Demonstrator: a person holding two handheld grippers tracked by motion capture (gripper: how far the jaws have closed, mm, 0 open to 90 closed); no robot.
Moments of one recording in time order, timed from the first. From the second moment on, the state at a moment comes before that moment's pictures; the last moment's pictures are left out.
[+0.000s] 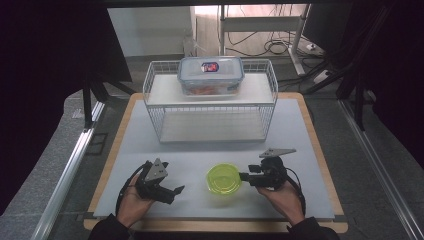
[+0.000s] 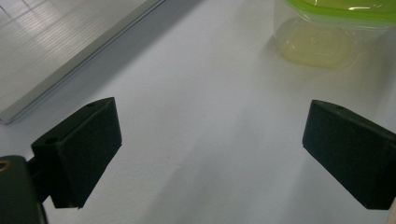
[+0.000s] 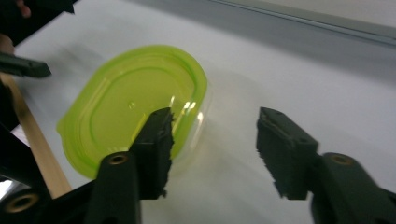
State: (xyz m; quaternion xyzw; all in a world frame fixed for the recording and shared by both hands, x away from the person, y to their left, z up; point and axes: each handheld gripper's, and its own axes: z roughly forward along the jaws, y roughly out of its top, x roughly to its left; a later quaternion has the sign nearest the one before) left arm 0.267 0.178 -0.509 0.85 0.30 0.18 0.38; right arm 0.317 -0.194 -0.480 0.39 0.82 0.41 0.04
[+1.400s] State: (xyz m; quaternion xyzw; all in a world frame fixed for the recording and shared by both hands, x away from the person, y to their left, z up) left arm 0.267 0.179 -0.508 0.85 0.30 0.19 0.39; right arm 0.356 -0.200 -0.466 0.46 0.71 0.51 -0.16
